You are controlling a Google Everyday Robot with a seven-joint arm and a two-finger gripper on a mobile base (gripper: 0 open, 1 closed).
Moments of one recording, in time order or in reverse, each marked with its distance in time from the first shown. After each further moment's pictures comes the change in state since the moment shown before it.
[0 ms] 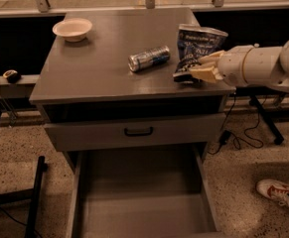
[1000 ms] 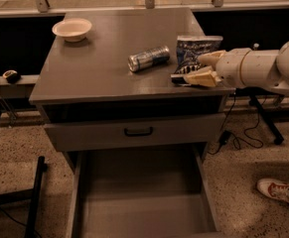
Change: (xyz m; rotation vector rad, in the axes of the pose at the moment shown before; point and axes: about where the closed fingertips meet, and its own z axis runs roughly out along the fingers) arm 0.006 0.000 0.009 0.000 -0.010 0.001
